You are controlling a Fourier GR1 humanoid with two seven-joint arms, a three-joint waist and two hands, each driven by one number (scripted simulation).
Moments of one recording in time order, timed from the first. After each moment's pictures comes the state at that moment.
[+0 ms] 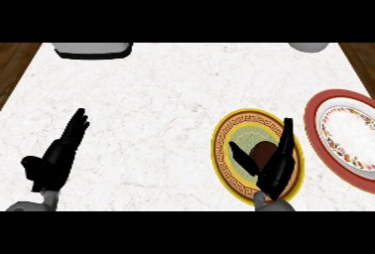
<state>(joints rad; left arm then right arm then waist) -0.03 0.44 -0.21 -1.40 0.27 0.18 -0.14 -0.07 -0.01 0.32 -1.29 0.59 -1.16 0.20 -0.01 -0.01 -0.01</state>
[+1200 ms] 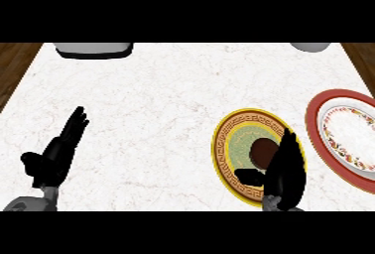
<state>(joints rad) -0.06 0.42 -0.17 -1.33 0.27 0.13 -0.17 -0.01 0.00 0.36 -1.66 1.13 -0.30 1.15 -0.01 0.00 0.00</state>
